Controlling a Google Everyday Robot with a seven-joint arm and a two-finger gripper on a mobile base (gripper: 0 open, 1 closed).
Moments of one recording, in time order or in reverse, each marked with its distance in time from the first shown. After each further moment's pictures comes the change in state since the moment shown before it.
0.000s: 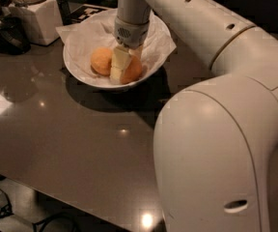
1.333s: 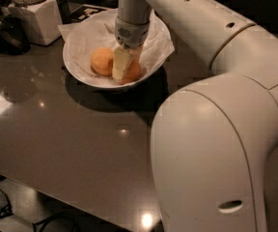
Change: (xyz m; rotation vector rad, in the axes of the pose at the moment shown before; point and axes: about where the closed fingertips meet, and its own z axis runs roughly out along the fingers) arm -0.001 0.000 -0.001 0.000 -0.001 0.000
